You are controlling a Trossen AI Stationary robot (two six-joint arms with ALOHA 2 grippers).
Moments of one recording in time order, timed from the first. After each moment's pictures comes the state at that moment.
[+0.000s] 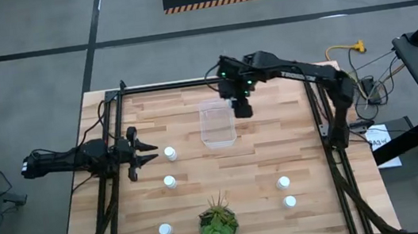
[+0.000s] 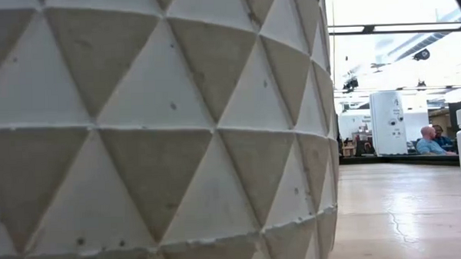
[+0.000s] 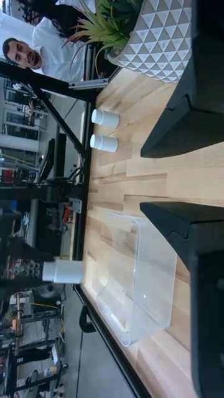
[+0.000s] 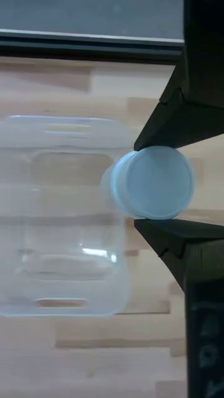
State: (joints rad) left arm -0.07 0.06 0.11 -0.17 -0.10 -0.10; right arm -0.39 1.87 1.81 -1.18 -0.09 -0.39
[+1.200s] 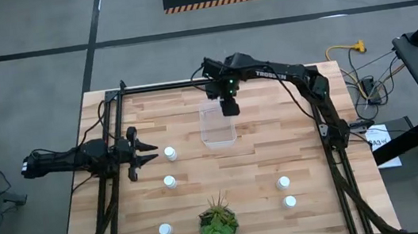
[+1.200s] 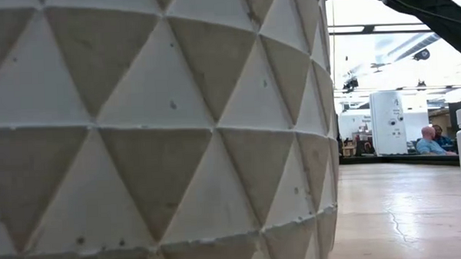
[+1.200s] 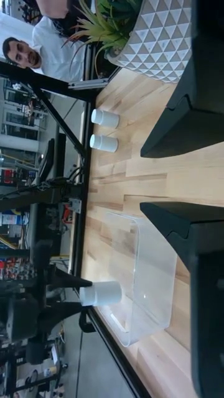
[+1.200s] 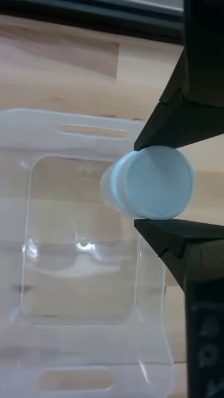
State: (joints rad) left arm -0.07 0.06 0.11 -0.17 -0.10 -0.10; right arm -0.46 2.14 1.97 -1.17 -0.13 -0.48
